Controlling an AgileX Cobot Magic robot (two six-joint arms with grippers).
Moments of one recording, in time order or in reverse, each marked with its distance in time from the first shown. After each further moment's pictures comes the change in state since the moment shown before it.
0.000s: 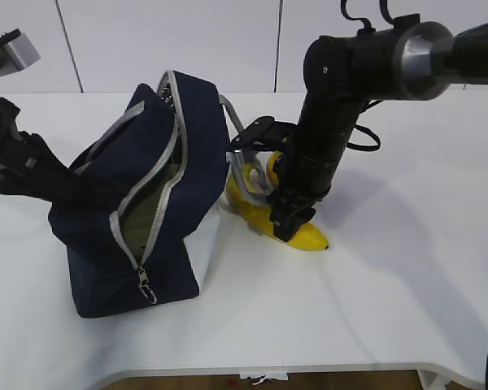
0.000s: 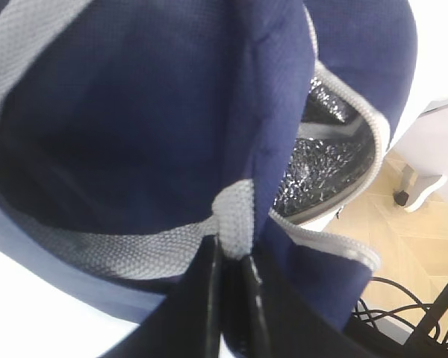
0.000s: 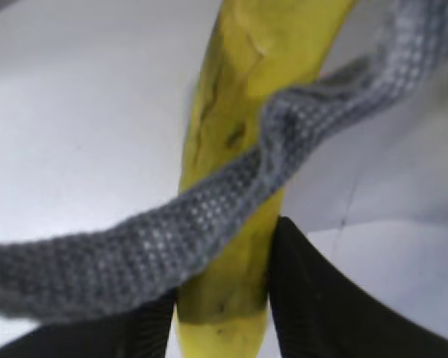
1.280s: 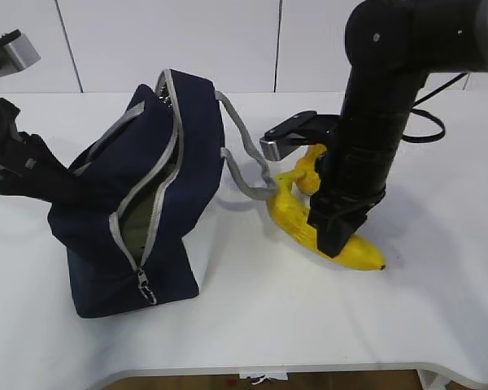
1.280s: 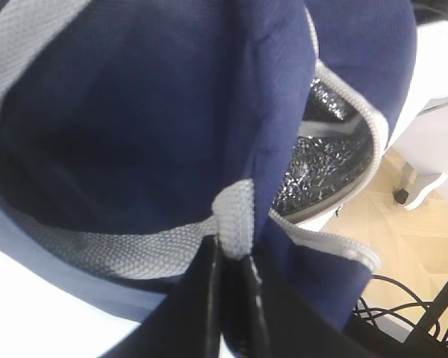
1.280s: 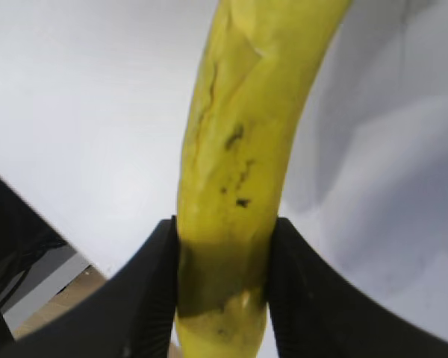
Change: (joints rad) left arm 0.000 0.000 0.000 0.004 0.003 0.000; right arm 0.000 -0.212 0.181 -0.040 0.154 0.169
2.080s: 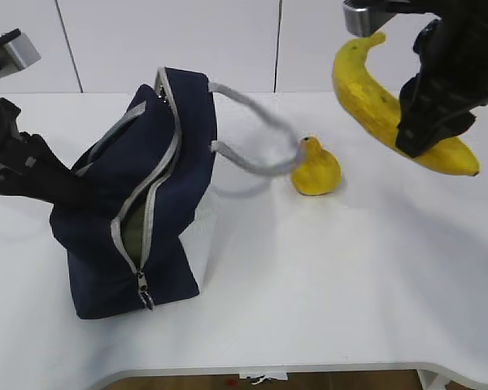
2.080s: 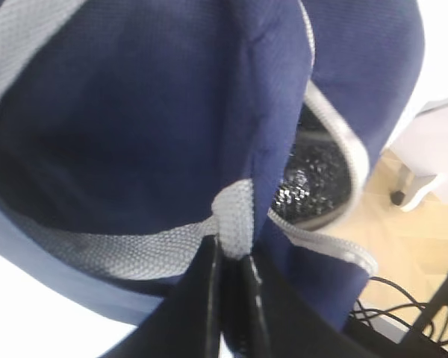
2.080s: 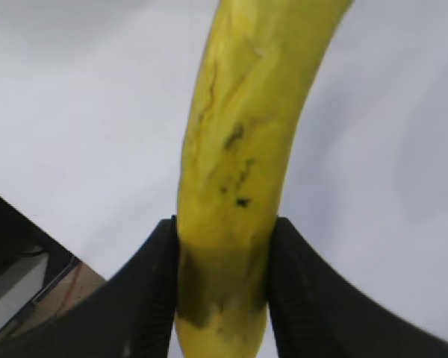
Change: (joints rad) left arm 0.000 0.000 0.000 -0.013 0.013 0.000; right arm 0.000 -0.415 0.048 -0.227 0.022 0.144
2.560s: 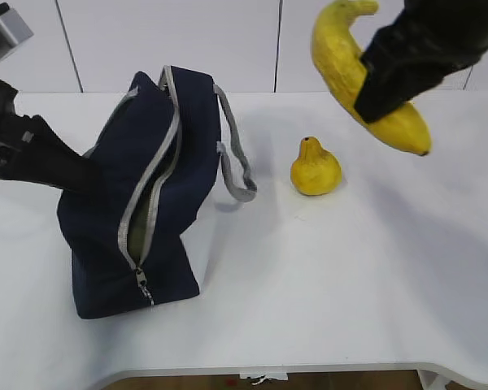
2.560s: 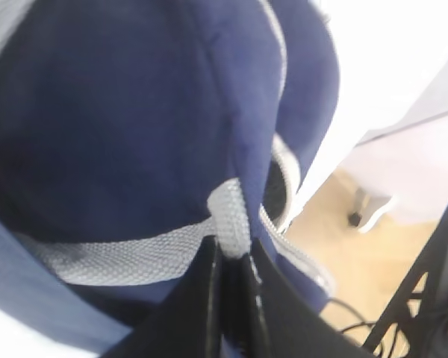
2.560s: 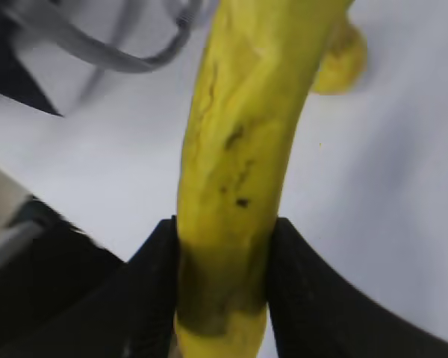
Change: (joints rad) left arm 0.000 -0.031 0.000 -0.102 0.033 -0.002; right arm 0.000 -0.011 -0.099 0.154 0.013 0.126
